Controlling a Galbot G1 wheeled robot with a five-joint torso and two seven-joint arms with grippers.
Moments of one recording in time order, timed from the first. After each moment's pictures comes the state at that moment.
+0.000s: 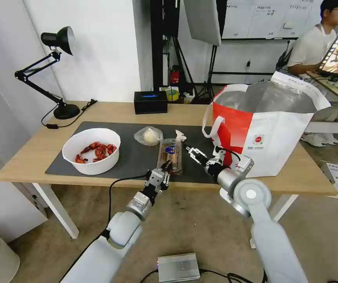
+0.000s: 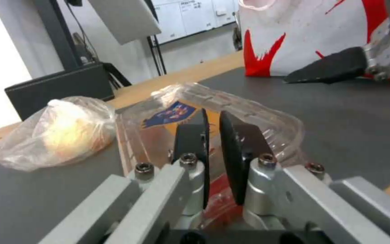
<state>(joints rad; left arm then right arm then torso) 1.07 -1.23 -0.04 -1.75 -0.04 -0.03 -0.02 -0.97 1.35 0.39 1.84 1.32 -0.61 0.28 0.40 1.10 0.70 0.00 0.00</state>
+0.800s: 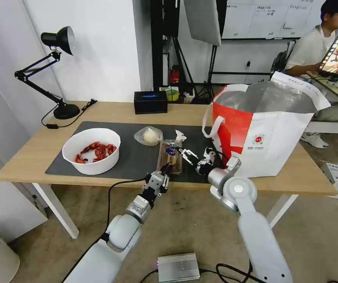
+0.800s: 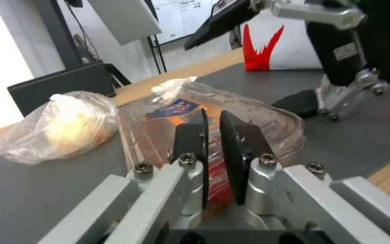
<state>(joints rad) 1.09 -1.23 -0.05 -1.74 -0.01 -0.05 -0.01 -0.92 1.44 0.35 1.72 1.26 -0.61 0.28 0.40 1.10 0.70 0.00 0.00</state>
